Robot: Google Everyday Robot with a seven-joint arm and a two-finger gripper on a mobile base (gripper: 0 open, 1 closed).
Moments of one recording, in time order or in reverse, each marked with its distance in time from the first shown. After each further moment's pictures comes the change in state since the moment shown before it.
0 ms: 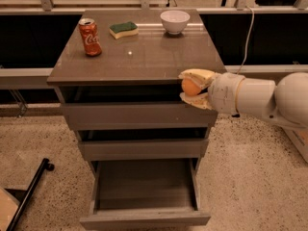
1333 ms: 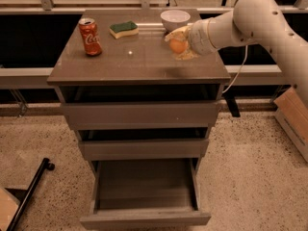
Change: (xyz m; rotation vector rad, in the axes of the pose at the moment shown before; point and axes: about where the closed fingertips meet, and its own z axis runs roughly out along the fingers) arm 0.097 -0.087 0.105 -0.251 0.028 -0.215
